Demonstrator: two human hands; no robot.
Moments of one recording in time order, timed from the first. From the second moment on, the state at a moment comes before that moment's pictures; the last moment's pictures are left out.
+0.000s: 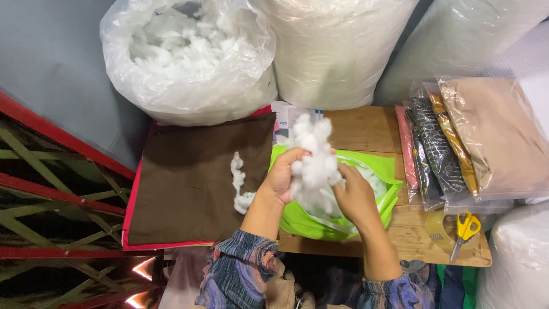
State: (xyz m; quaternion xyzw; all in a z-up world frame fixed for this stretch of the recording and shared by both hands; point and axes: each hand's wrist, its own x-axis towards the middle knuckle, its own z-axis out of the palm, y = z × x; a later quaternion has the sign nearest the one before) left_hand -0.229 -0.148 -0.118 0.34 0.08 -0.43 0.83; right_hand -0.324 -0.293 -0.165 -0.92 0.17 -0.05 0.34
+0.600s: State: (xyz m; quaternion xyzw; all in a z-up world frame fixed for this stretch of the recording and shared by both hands) left_hand -0.229 -0.159 -0.136 0.50 -0.01 -0.25 0.83; right_hand -0.331 -0.304 -0.150 -0.69 0.24 -0.17 0.66
